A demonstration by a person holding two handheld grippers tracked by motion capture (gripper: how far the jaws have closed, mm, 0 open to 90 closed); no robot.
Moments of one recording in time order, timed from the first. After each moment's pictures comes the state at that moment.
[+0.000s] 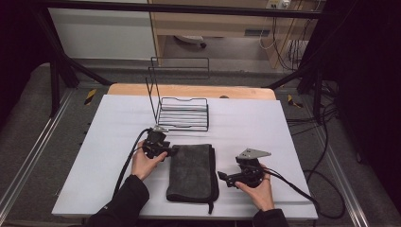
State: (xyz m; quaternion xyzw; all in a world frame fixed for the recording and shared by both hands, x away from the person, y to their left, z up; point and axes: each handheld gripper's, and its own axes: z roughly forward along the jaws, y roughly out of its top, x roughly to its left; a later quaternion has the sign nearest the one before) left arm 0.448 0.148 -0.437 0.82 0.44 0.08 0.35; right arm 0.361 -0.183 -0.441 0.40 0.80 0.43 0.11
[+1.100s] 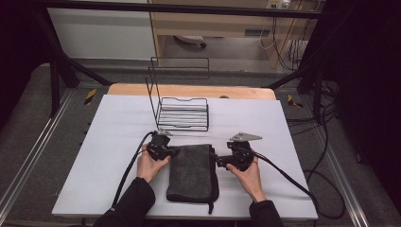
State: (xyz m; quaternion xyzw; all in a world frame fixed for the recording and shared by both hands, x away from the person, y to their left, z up) left arm 0.442 0.138 -0.443 0.83 0.43 0.08 0.35; right arm 0.411 -0.154 -0.426 0.43 0.77 0.45 0.12
